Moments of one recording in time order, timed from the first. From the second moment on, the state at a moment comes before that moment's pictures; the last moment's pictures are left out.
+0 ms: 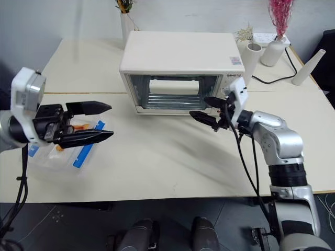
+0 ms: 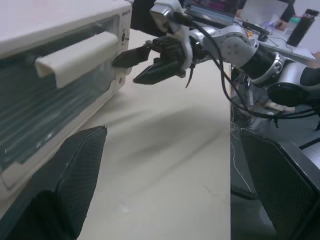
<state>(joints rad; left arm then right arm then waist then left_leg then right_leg) -0.53 1.02 0.26 -0.32 -1.03 0.85 -0.92 -0.73 -0.58 -0.02 0.16 0.53 0.54 0.89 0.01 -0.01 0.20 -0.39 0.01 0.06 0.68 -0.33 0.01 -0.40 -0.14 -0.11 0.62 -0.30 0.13</state>
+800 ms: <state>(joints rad) -0.76 0.87 0.16 -0.13 -0.88 0.83 -0.96 -0.64 -0.54 -0.02 -0.10 0.61 0.59 1.01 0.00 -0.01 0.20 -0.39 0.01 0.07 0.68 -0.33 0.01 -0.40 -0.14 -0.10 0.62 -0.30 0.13</state>
